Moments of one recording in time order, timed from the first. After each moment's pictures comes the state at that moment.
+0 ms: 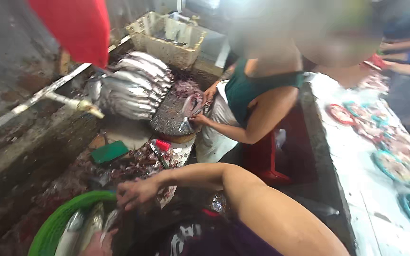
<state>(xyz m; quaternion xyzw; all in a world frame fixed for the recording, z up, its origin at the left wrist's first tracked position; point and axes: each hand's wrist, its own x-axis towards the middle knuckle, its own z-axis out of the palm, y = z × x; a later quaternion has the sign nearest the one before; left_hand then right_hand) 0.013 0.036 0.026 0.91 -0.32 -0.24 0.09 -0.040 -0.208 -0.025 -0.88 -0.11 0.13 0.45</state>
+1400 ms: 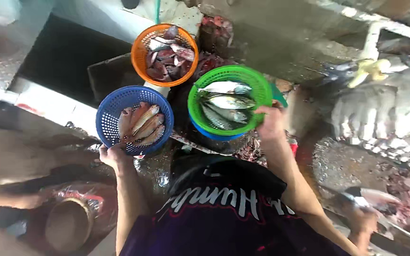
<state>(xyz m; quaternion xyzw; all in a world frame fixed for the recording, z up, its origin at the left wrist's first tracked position) -0.193 0.252 -0.030 0.51 0.57 0.35 0.55 0.017 -0.141 -0.005 -0.66 0.20 0.02 0.72</state>
